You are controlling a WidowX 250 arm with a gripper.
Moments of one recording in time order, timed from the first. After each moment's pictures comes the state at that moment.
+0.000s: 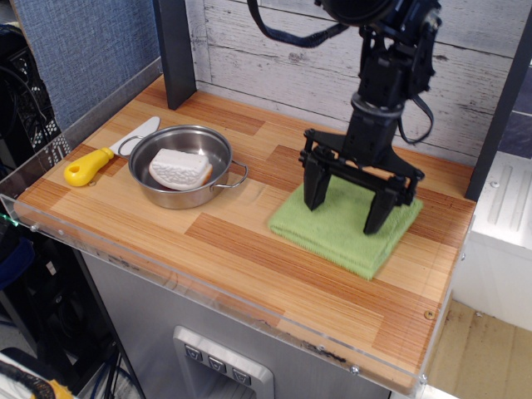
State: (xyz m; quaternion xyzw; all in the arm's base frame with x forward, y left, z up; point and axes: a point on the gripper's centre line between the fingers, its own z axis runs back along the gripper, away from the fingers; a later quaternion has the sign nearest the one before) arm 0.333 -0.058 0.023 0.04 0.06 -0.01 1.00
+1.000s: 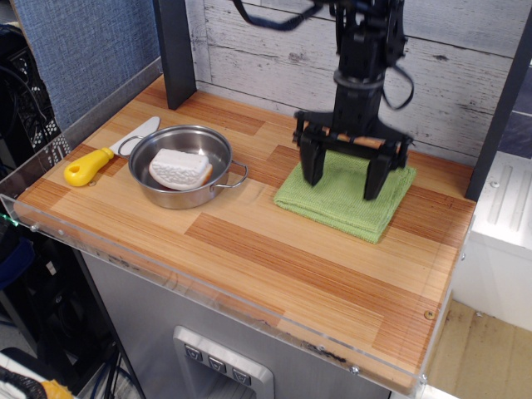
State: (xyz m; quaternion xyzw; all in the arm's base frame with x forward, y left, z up) arm 0.360 -0.048 0.035 -0.01 0.01 0.03 1.00
